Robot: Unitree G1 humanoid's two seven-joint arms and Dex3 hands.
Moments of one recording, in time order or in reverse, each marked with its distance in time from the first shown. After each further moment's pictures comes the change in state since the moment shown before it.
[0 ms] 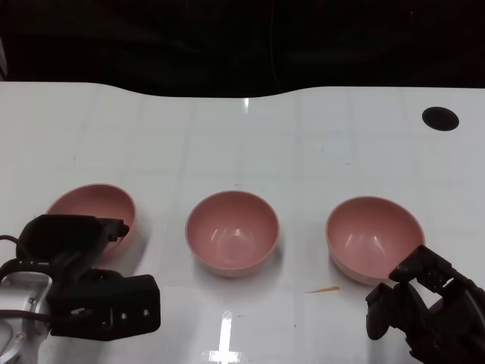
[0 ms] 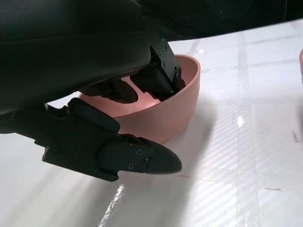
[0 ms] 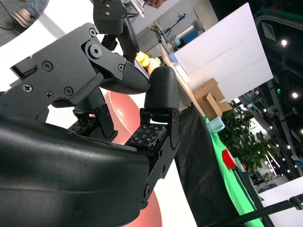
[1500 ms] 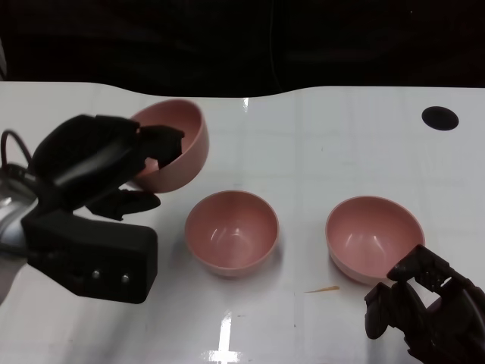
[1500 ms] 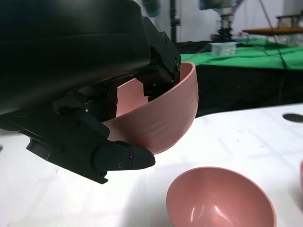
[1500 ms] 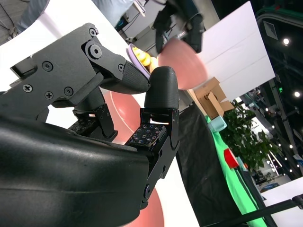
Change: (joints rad) left arm -0.125 0.172 0.044 -0.467 -0.277 -0.213 -0.323; right arm -0.011 0.000 0.001 0.018 -0.006 -0.001 -0.001
